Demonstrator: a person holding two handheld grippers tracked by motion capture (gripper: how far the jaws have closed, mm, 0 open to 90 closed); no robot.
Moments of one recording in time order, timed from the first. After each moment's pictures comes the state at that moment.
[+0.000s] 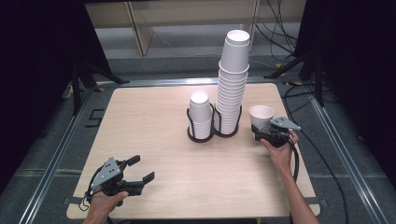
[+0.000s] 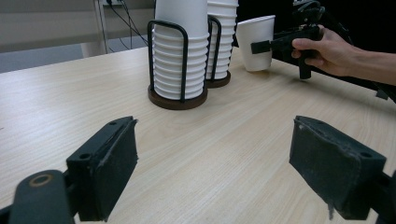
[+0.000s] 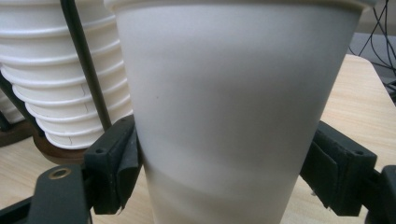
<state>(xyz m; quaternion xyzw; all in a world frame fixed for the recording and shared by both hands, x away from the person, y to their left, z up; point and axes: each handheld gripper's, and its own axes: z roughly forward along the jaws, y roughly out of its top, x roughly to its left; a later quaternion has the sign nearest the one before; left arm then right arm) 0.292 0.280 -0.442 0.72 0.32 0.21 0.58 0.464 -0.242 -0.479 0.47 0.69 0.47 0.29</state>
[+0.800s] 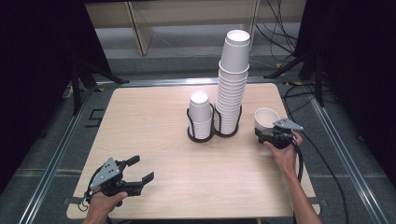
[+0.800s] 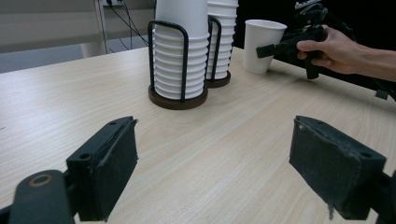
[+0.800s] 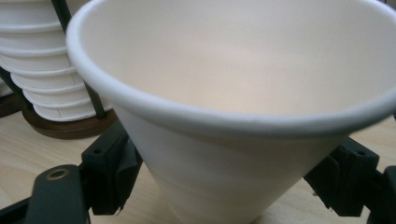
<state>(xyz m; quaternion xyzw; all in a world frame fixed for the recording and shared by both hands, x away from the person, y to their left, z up) 0.292 0.279 -0.443 0.71 0.31 0.20 0.59 0.459 -0.252 -0.479 0.47 0.71 0.44 0.29</state>
